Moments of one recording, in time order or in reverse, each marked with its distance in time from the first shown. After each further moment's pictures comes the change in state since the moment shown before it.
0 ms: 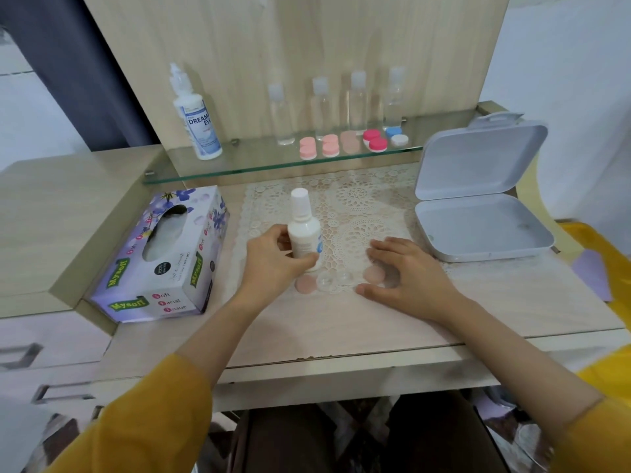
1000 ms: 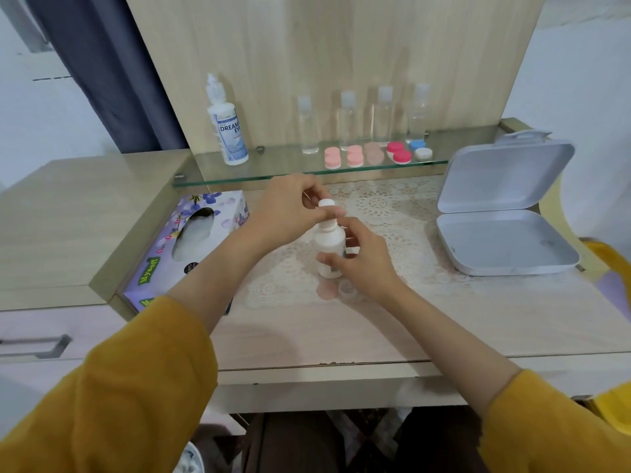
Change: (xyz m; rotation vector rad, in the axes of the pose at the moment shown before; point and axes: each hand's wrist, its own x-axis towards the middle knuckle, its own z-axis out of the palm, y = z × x) left_hand 0.039 0.060 -0.049 0.191 -0.169 0.259; right_hand 0.052 -0.081 0.021 0.718 0.145 0.114
